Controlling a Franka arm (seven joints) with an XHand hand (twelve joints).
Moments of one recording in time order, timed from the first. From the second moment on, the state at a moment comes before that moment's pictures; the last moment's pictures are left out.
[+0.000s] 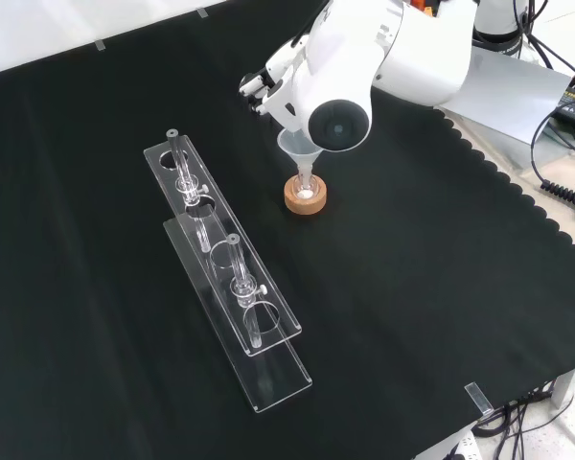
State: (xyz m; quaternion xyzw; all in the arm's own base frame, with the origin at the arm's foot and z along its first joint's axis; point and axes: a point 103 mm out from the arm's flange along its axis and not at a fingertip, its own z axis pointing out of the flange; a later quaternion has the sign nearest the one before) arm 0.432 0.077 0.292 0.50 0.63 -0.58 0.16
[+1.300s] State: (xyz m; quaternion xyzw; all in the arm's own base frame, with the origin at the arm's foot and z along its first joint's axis) arm 0.437 0.093 0.292 0.48 0.60 -0.62 0.17
